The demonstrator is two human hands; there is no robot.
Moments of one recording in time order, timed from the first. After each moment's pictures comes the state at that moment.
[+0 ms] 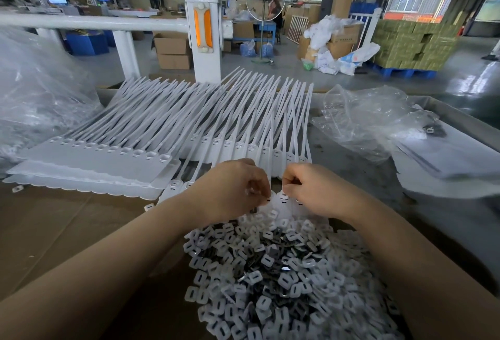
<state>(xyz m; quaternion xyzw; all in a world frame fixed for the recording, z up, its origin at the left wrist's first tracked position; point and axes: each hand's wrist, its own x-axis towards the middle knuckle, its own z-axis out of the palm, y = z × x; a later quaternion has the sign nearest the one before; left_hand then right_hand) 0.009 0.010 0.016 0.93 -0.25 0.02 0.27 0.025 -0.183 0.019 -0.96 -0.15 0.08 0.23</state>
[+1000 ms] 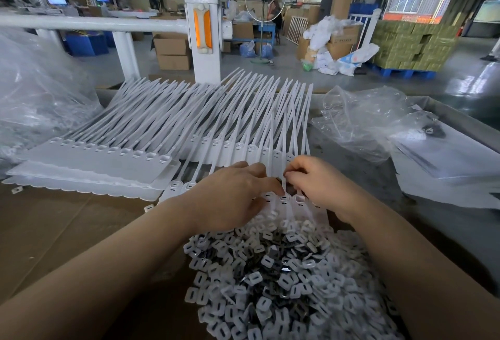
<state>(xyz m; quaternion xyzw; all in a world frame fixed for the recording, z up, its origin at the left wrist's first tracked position) 0.006 0.011 0.016 0.92 -0.36 0.05 0.10 0.027 -0.182 0.017 -0.91 -0.07 0.05 0.40</state>
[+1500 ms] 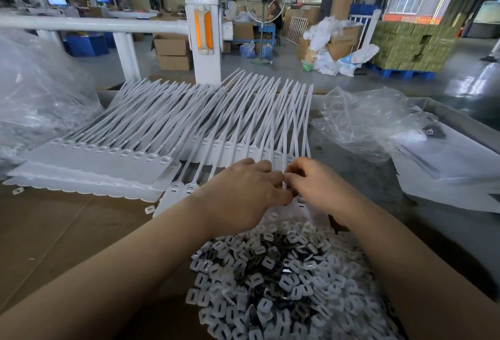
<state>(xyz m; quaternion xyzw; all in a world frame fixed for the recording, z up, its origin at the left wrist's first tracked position) 0.001 -0.004 0.028 0.90 -0.42 0.11 -0.06 0.030 -0.180 0.011 -0.91 -0.05 0.04 0.40</state>
